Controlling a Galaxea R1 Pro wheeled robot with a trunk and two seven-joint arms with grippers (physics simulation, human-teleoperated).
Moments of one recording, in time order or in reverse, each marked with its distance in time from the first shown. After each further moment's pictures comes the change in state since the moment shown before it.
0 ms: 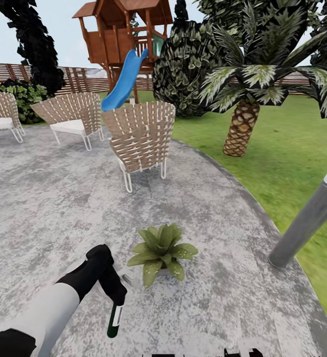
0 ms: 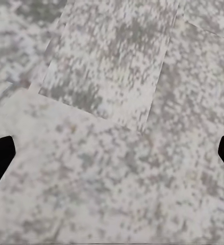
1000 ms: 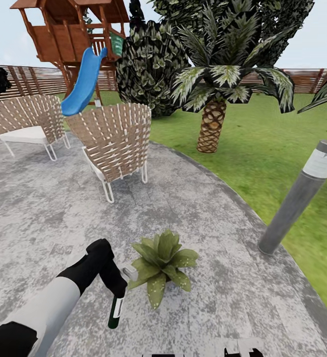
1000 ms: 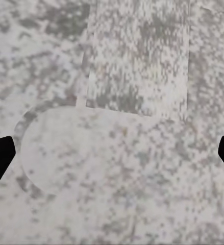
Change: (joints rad) left arm -0.034 0.001 0.000 -0.001 0.001 0.005 0.003; right arm 0.000 -0.001 0.000 0.000 0.000 -0.001 0.000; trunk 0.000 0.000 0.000
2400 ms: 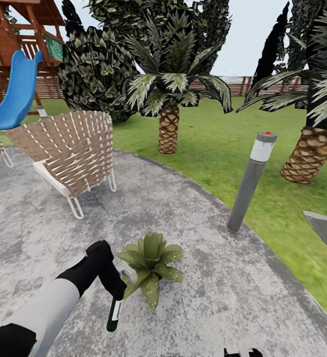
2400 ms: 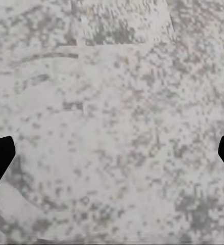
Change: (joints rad) left arm 0.009 0.003 -0.003 0.002 -0.005 0.009 0.001; right arm 0.000 0.002 0.001 0.000 0.000 0.000 0.000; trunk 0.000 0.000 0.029
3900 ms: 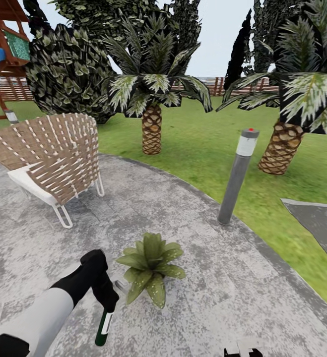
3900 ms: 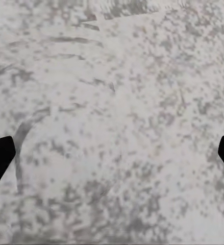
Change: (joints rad) left arm 0.050 0.029 0.005 0.012 -0.043 -0.006 -0.001; right arm 0.000 -0.001 0.000 0.001 0.002 0.000 0.002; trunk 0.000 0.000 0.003
